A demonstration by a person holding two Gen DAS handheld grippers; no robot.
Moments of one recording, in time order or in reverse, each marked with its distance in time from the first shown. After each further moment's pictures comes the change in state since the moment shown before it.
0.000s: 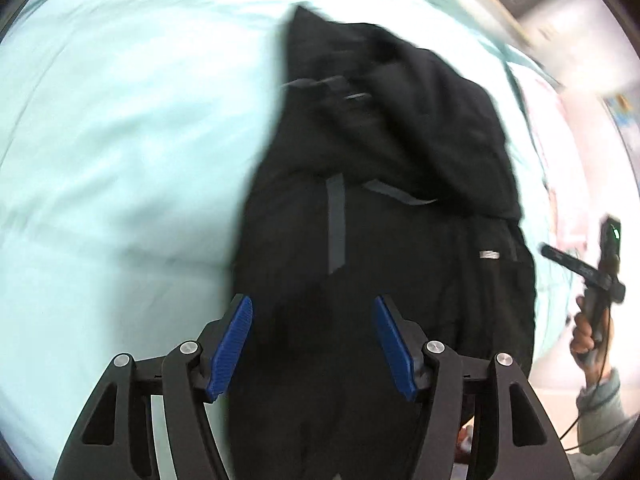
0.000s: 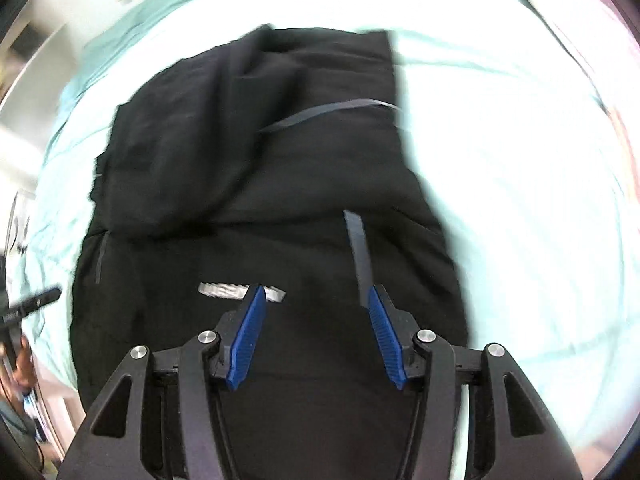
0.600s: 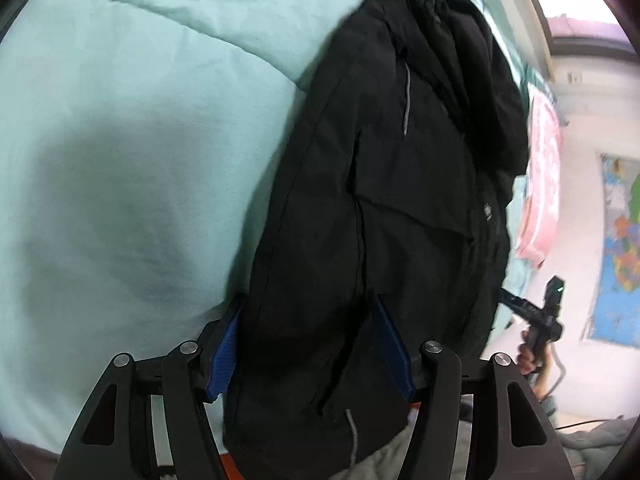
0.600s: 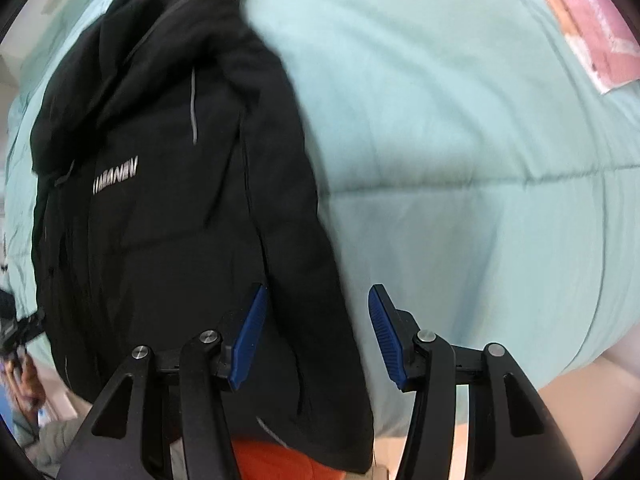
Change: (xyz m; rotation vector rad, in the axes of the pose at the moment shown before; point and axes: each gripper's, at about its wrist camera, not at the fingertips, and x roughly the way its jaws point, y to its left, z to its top) left arm 0.064 0.047 -0.073 -0.202 0.201 -0.203; right arm 0.008 -0.106 -0.107 0.162 0.225 -0.046
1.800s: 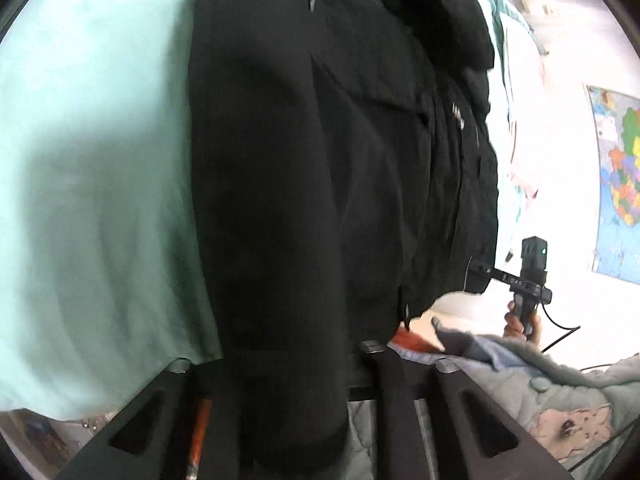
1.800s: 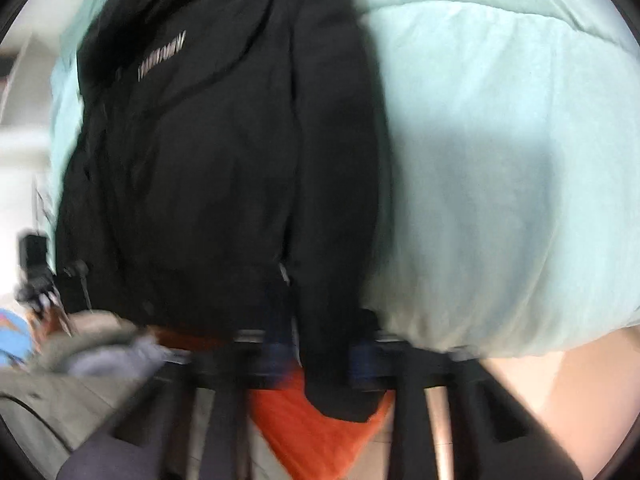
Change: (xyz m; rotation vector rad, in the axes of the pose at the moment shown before) left arm 0.023 -0.065 -0.036 0.116 0.141 -0.047; right arm 0.007 -0.021 -0.083 -0.005 0.131 0.252
